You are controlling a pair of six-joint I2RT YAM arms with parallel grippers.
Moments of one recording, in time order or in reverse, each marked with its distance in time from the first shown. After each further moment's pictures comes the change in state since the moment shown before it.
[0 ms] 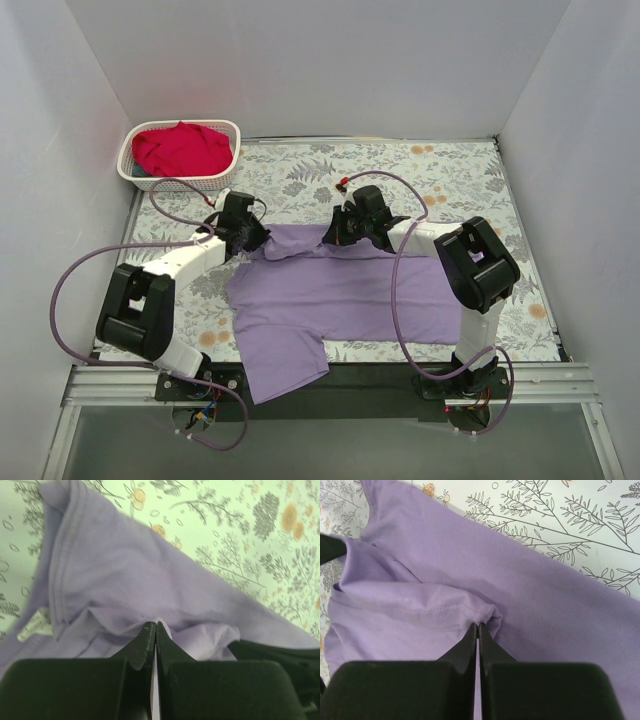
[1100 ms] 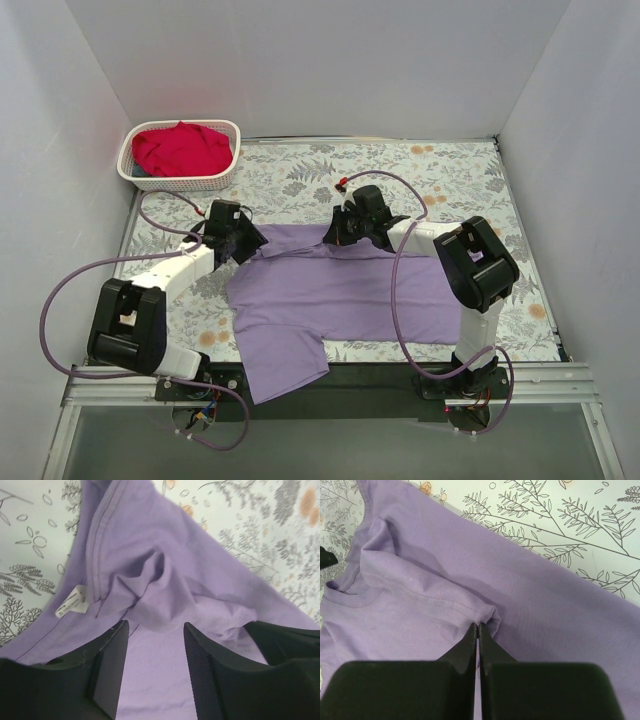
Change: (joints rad) left arm 0.097 -0.054 -0.054 -0.039 0.109 0.046; right arm -0.003 0.006 0.006 -0.008 0.002 -0.034
